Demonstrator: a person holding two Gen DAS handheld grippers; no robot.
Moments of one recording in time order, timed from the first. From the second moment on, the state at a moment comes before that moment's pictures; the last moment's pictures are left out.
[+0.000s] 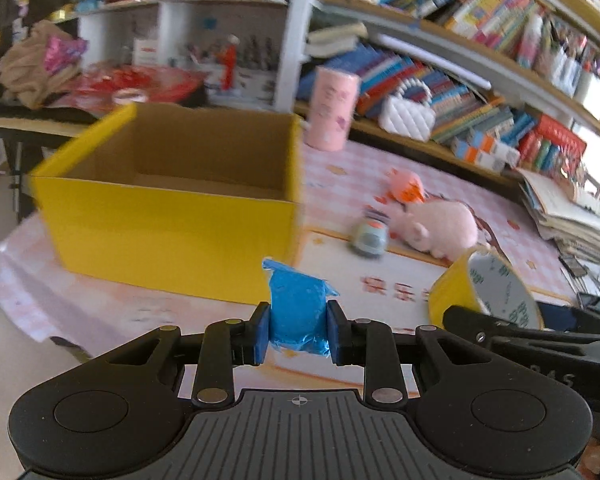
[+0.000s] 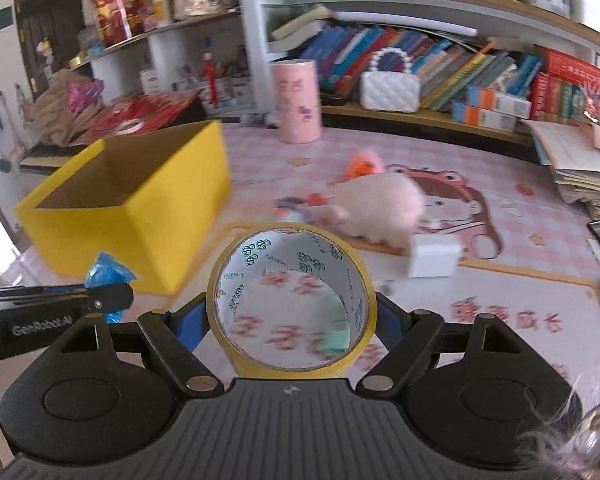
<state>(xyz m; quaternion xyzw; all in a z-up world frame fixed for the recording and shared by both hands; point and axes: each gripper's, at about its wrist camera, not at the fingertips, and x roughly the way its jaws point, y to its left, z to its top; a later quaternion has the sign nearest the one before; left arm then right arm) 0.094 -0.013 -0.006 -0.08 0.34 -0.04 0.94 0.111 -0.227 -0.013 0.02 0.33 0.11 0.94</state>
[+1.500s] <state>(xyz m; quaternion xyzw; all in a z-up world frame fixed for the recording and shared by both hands) 0.003 0.158 0.000 -0.07 0.32 -0.06 0.94 0.009 -0.024 -0.003 0.00 0.35 0.11 0.93</state>
